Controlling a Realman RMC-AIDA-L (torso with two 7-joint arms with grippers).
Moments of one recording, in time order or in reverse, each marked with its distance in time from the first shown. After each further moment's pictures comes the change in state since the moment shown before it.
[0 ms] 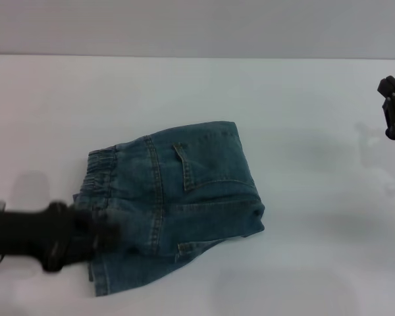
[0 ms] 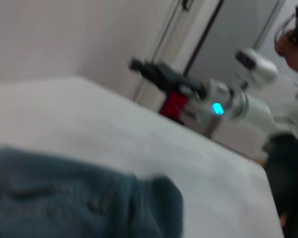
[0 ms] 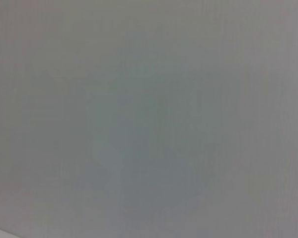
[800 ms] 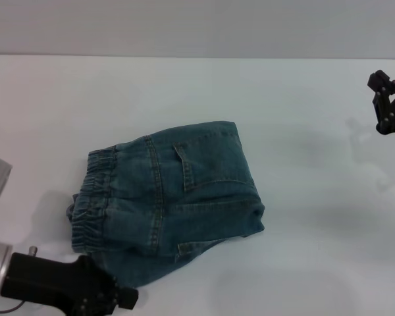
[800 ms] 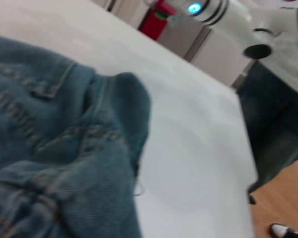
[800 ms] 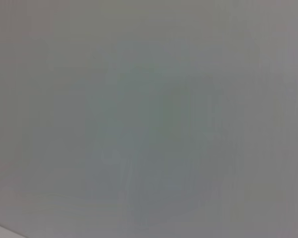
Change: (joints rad) left arm 0.009 -0.104 0.227 0.044 0.000 -0.088 -0.065; right arm 0.032 0.000 -0.003 0.013 -0.007 0.005 -0.026
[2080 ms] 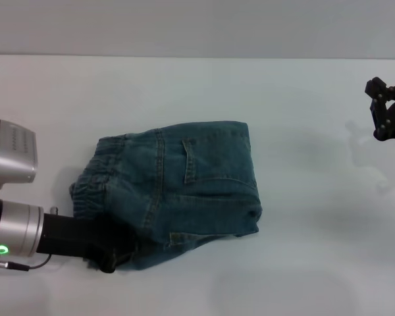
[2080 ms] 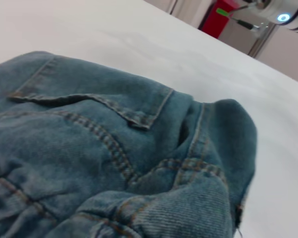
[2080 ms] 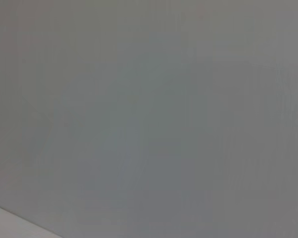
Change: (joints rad) left arm -0.068 -0.038 0.011 0.001 -0.087 -0.223 -0.033; right arm 0.003 -0.003 -0.007 0.023 -0.001 0.010 -0.048
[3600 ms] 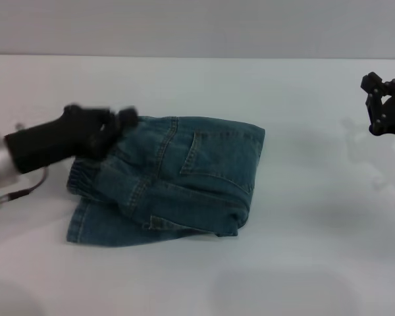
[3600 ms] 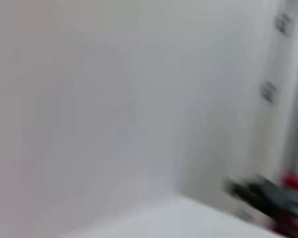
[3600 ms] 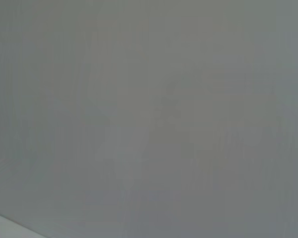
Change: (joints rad) left arm 0.092 -0.032 0.069 0.104 -0.667 0.094 0.104; right arm 0.026 0.002 0.010 0.021 0.005 0.001 0.000
